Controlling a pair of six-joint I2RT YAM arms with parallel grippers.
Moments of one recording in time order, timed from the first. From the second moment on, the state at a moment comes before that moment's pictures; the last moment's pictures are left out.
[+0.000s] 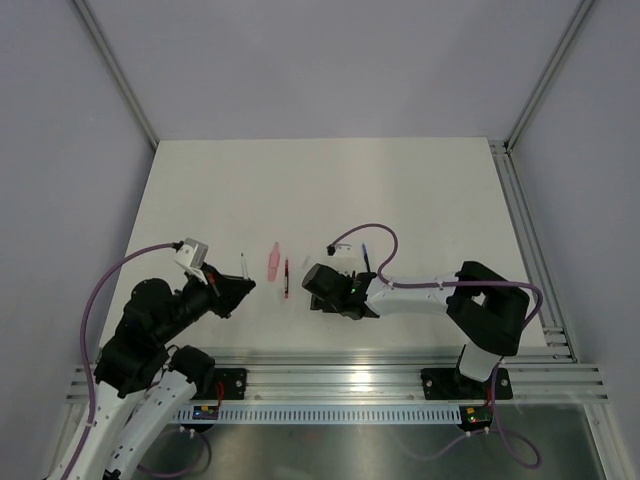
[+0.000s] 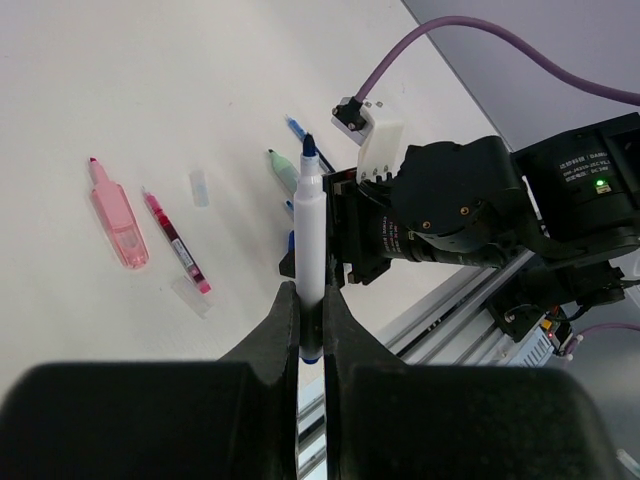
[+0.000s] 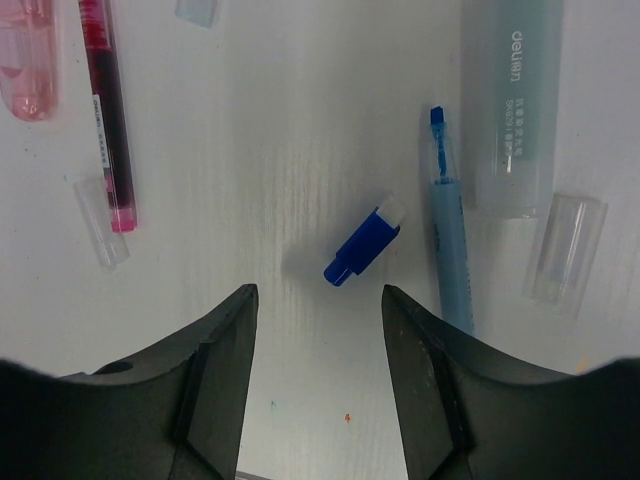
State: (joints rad) left arm -0.46 0.29 0.68 -0.62 0.27 -0.41; right arm 1.12 1.71 0.96 -0.27 0.42 1.04
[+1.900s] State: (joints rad) left arm -0.43 0.26 0.68 -0.59 0.32 -0.41; right arm 1.05 1.90 1.19 -0.38 0.45 0.94
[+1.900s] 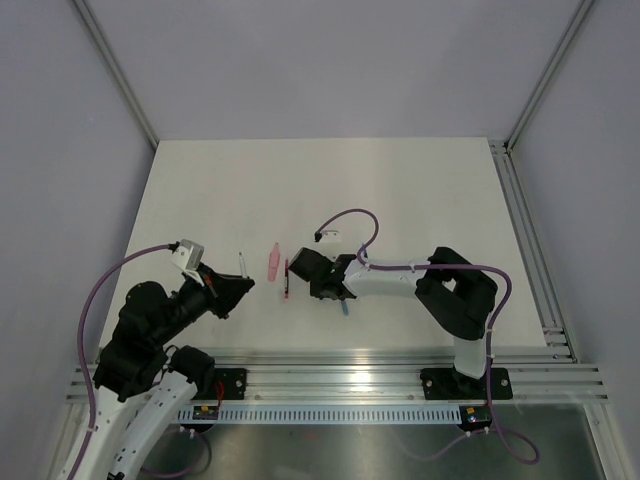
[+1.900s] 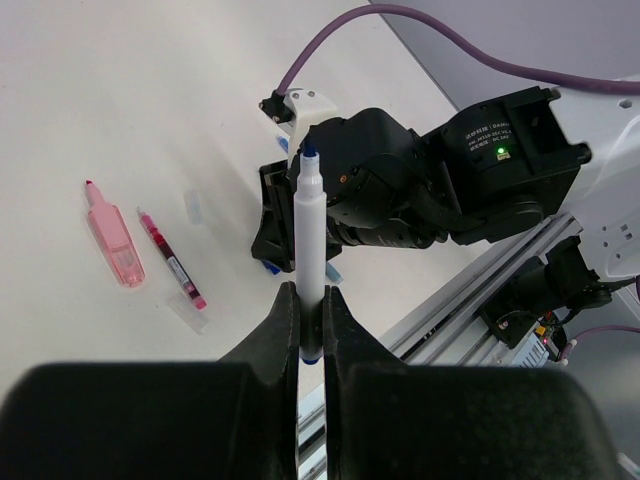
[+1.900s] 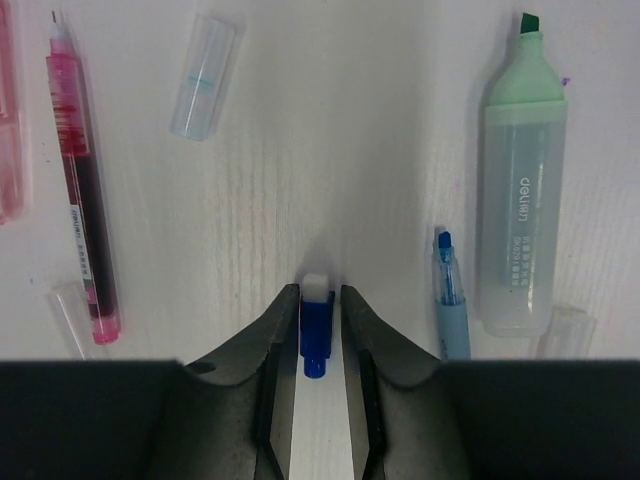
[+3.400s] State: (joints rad) left arm -0.43 0.54 0.68 -0.32 0.56 -0.55; right arm 1.05 1.13 0.88 -0.09 0.40 0.74
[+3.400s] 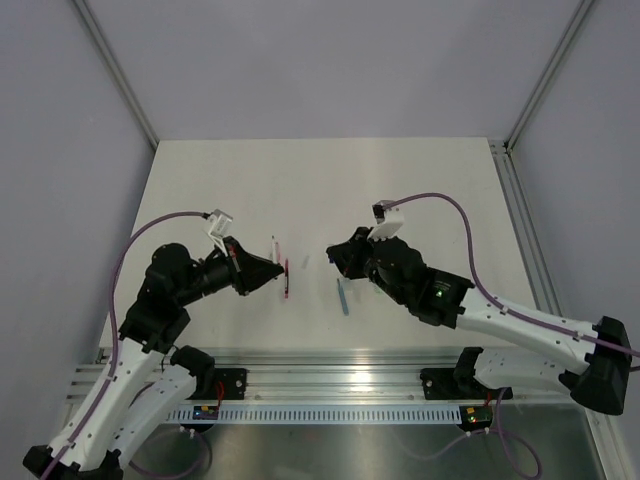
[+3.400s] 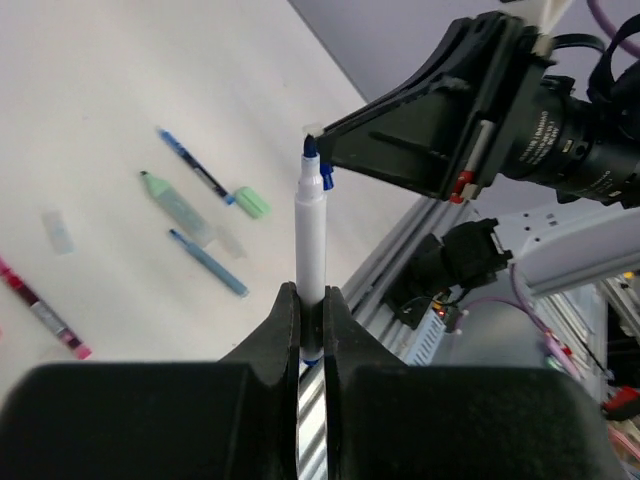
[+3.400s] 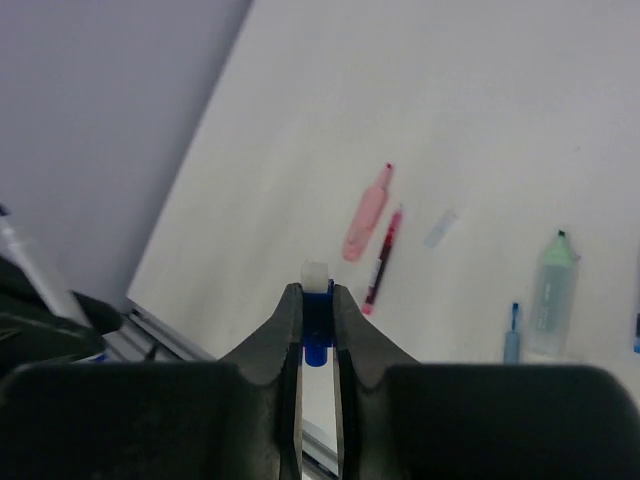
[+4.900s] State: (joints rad) left arm -0.43 0.68 0.68 0.06 0.84 -0.66; right arm 1.06 1.21 1.02 0.46 0.16 0.63
